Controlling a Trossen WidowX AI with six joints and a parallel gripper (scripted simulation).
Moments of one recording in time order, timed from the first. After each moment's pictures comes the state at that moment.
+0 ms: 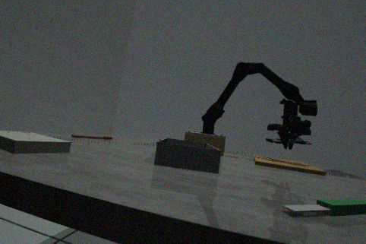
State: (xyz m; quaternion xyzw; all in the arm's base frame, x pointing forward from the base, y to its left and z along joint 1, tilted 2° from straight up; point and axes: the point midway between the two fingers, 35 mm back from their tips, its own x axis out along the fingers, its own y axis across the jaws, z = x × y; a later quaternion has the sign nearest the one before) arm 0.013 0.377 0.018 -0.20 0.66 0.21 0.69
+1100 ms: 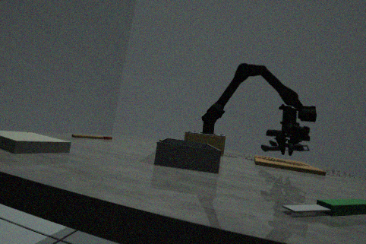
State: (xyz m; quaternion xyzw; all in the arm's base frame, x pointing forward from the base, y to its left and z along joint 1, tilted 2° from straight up) arm 0.014 0.374 -0.008 -0.20 0.66 0.20 0.69
